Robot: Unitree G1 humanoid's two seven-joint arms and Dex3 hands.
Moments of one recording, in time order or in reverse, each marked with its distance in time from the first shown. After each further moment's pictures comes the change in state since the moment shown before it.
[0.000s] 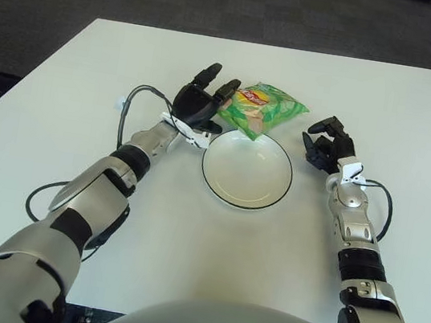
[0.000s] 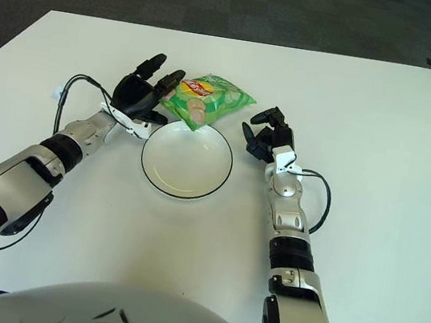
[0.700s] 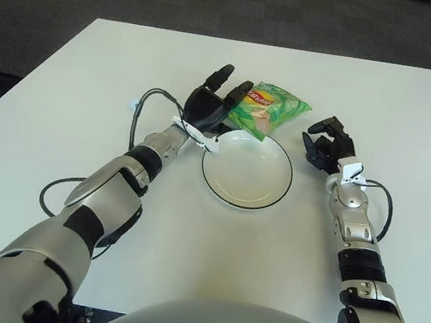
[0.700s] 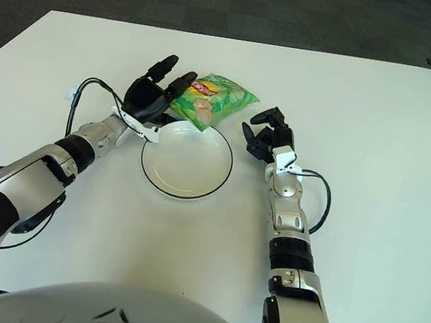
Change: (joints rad) left arm -0.033 -0.059 -0.046 0.050 -0.008 -0.021 0.089; right arm 0.004 0.000 0.001 -0.009 0.000 0.007 0.001
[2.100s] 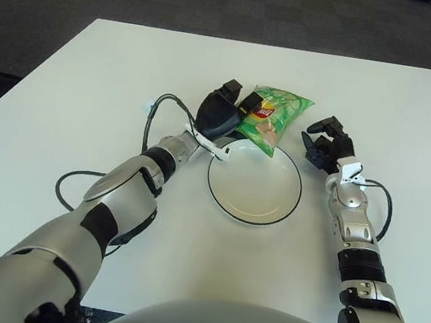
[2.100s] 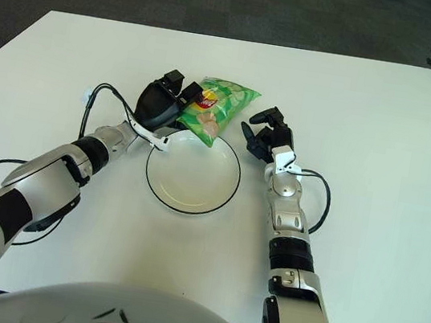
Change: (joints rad) left arm -0.047 -0.073 -0.096 0.117 0.027 -0.041 0.299; right arm 0.000 0.000 0.007 -0.002 -0.002 0.002 0.001
